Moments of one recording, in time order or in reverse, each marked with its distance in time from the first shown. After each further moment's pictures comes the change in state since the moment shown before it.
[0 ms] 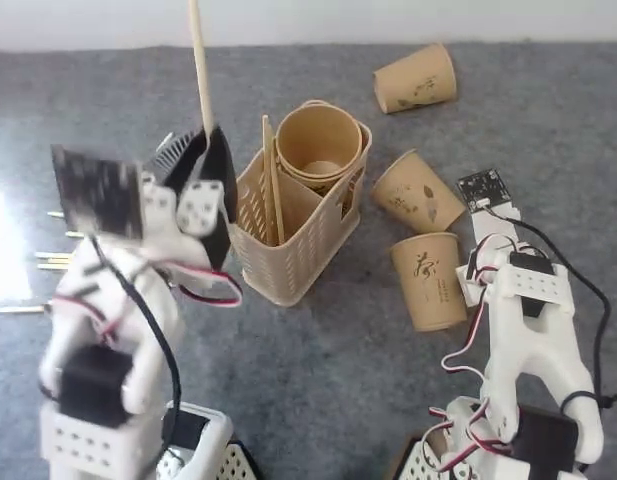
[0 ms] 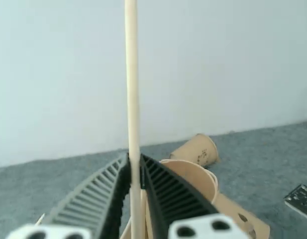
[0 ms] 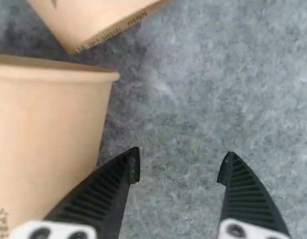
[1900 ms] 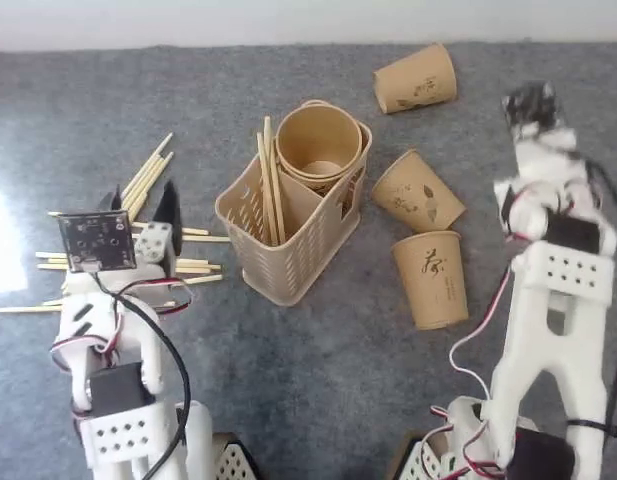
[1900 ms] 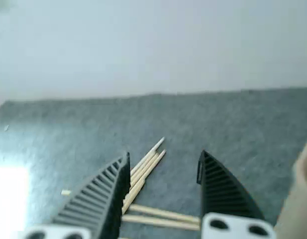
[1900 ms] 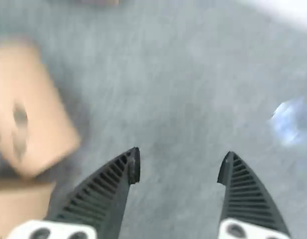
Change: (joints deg) left arm -27.9 -16.5 40.7 -17.4 -12.3; right arm 1.1 -6.9 -26.2 4.9 -0.2
